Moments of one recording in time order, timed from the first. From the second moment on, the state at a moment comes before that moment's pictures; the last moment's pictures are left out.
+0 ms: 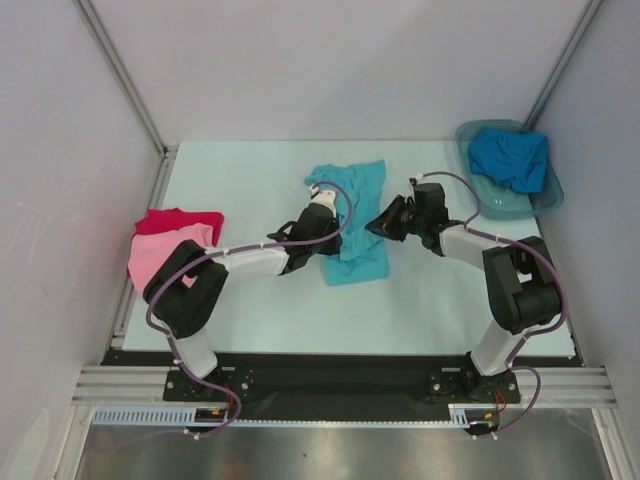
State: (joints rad) left arm -0.73 1.75 1.02 0.11 -0.14 -0.46; right arm 0.31 1.71 0.94 0.18 -0.43 0.87
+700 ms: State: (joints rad) left arm -0.72 1.69 1.07 0.07 -0.14 -0.44; right arm 0.30 1.61 0.91 0.21 -0.39 0.84
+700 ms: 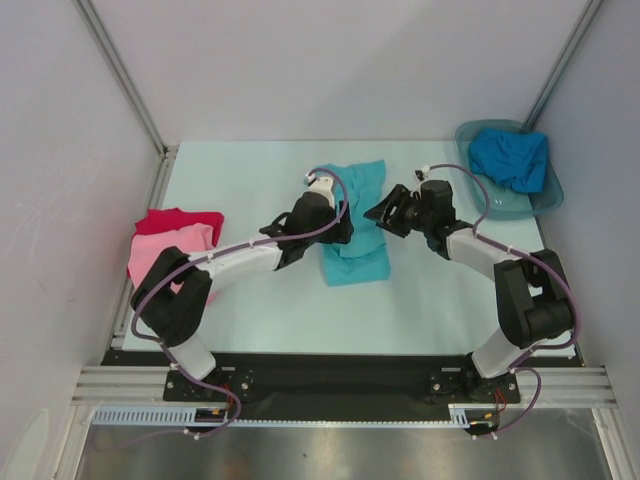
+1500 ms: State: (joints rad) left arm -0.74 1.51 0.80 0.11 -0.14 -0.49; right arm 0.29 1.52 0.69 0.25 -0.38 0.83
